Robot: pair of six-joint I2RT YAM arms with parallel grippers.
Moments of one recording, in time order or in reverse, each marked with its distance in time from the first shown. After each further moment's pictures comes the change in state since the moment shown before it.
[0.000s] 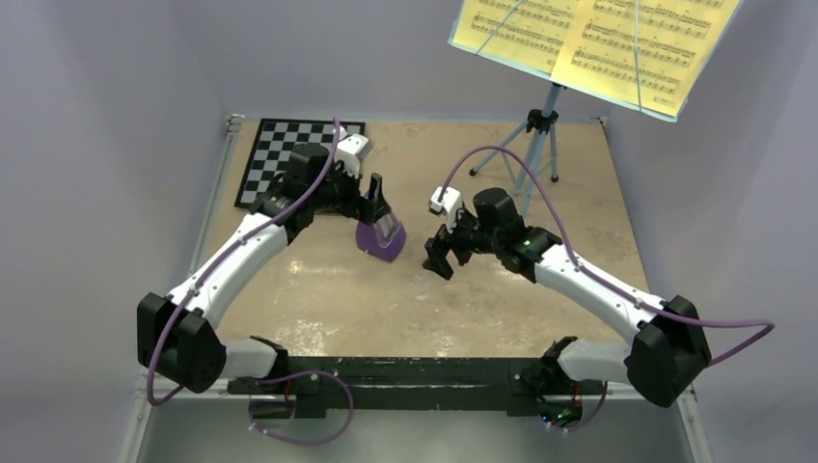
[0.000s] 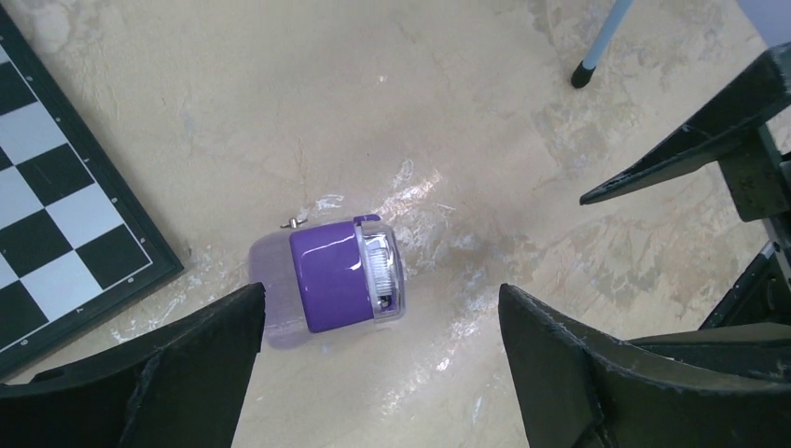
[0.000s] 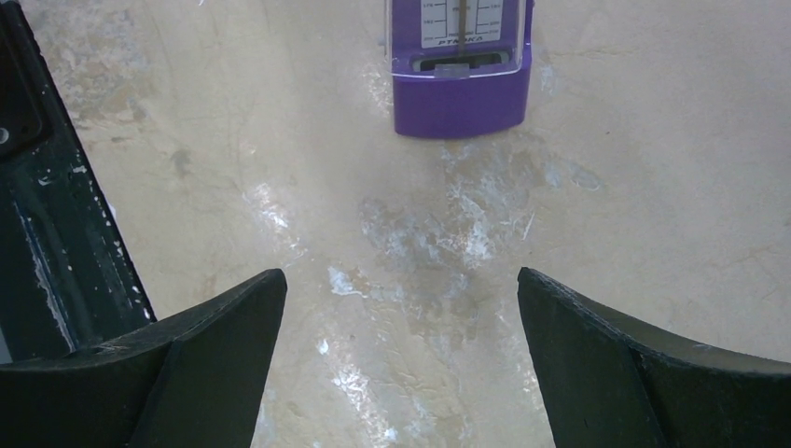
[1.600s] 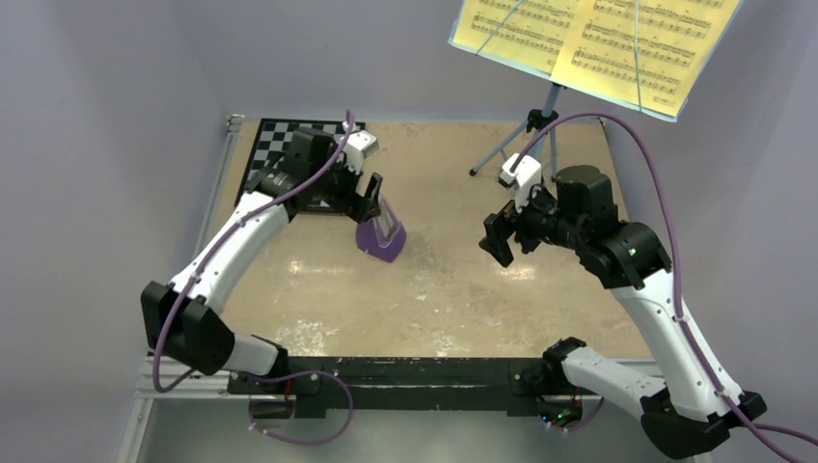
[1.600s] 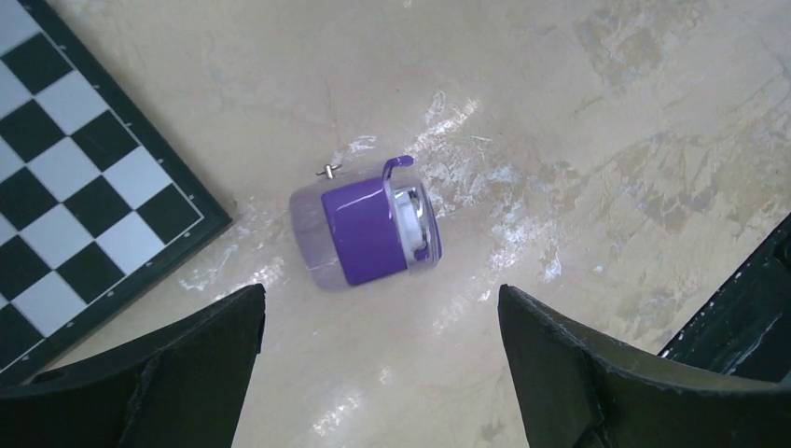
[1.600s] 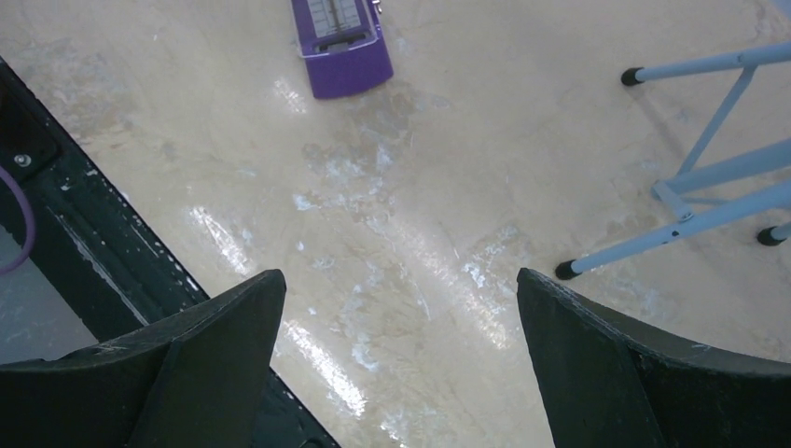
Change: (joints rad) left arm 0.027 0.024 0.210 -0.327 -0.005 0.210; right arm -0.165 -0.273 0.470 -0.706 0.130 -0.032
